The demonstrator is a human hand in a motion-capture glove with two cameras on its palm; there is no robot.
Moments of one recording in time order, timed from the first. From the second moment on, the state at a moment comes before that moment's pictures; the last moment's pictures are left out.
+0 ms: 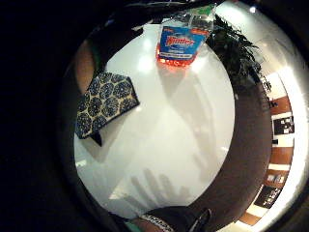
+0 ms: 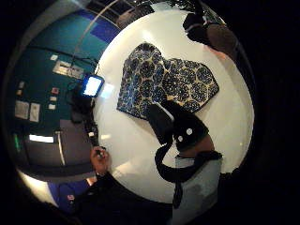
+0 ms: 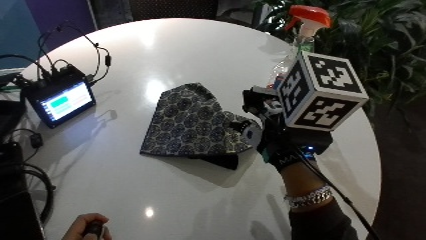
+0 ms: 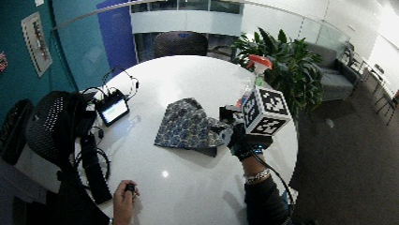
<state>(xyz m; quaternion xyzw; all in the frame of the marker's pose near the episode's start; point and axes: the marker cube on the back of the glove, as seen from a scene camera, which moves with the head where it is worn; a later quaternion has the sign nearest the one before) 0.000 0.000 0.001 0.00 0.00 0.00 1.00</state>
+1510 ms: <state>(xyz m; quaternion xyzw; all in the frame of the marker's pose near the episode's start) 0.070 -0.079 -0.024 0.15 -0.06 0.18 0.97</state>
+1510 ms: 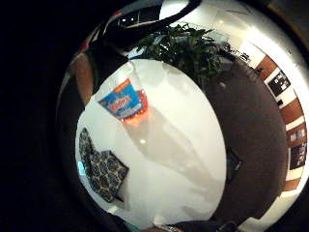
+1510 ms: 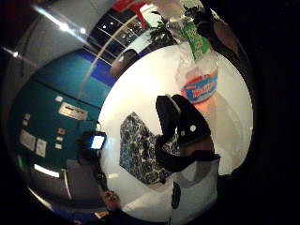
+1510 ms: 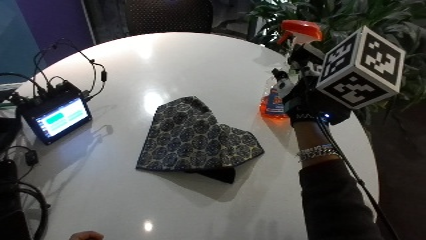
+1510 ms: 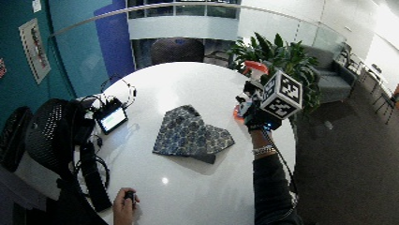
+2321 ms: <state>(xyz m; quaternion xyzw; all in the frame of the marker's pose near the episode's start) 0.070 -0.128 -0.027 0.22 -0.28 0.20 0.91</state>
